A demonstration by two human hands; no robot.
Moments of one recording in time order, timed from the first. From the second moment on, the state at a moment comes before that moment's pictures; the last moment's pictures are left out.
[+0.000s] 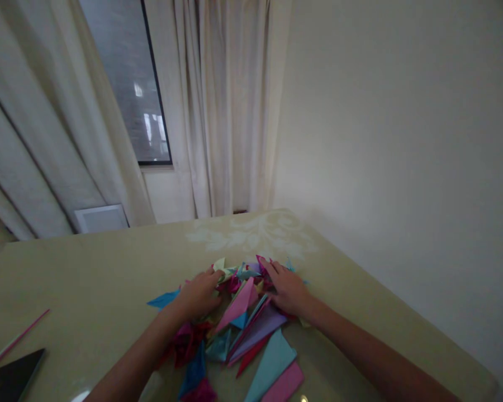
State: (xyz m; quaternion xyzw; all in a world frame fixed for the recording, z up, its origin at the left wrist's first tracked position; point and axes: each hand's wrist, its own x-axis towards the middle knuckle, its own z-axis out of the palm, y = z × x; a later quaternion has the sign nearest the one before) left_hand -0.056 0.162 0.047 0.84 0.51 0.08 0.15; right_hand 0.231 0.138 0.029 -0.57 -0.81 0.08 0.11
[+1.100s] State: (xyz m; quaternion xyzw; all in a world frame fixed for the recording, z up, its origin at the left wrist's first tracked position) left_hand -0.004 0.117 0.047 0.88 0.45 0.07 0.14; right_hand 0.242 0.091 0.085 -0.44 -0.88 0.15 0.14
